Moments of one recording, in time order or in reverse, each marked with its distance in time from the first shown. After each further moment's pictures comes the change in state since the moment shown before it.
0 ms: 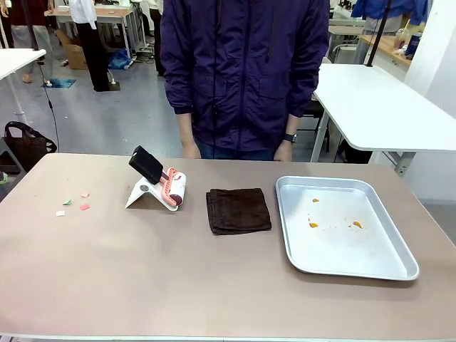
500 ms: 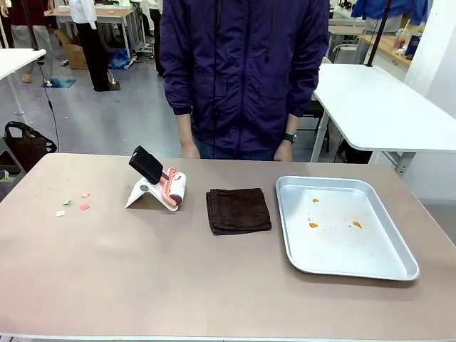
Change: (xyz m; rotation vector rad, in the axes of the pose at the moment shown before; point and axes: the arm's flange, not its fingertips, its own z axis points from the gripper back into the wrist) left arm 0.000 -0.004 -0.003 -0.022 0.019 -0.004; right arm -0.001 0.005 -0.006 -0.022 0.018 0.009
